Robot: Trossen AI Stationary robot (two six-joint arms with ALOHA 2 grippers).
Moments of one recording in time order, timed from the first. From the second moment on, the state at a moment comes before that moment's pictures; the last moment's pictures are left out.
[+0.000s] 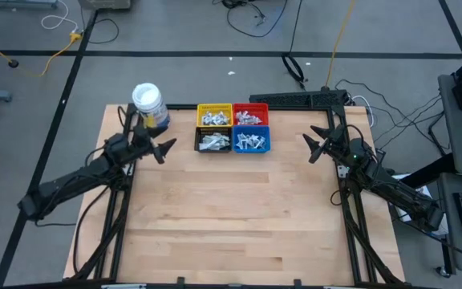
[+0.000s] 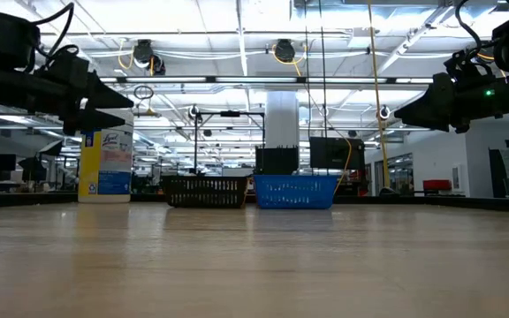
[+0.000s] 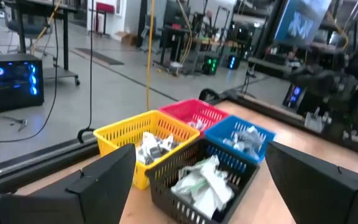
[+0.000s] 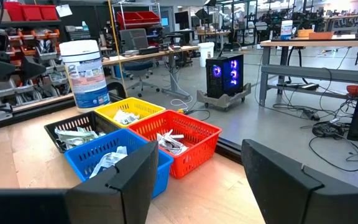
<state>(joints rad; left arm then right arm) 0.63 0.29 0.01 0.25 0.06 -0.21 -0.65 0.08 0.01 0.02 0.08 0.09</state>
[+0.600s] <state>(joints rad) 0.63 0.00 0.02 0.03 0.06 -0.19 -0.65 0.08 0.01 0.02 0.08 0.09</state>
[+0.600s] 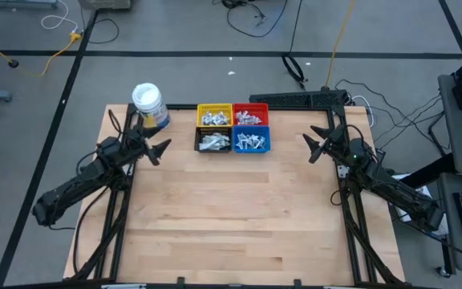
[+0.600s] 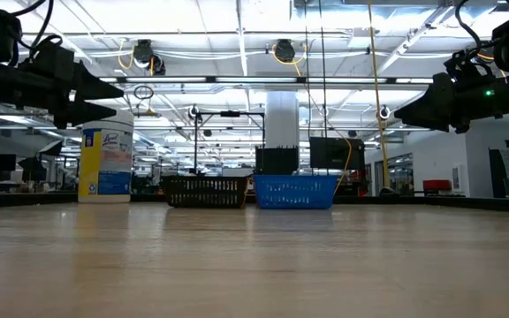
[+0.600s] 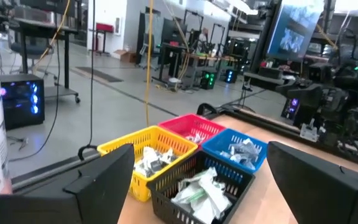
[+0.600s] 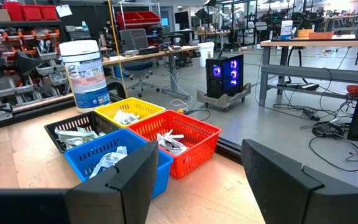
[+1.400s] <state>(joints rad) 0.63 0.02 0.02 0.03 0.06 -0.19 -0.65 0.08 0.01 0.02 0.08 0.09</state>
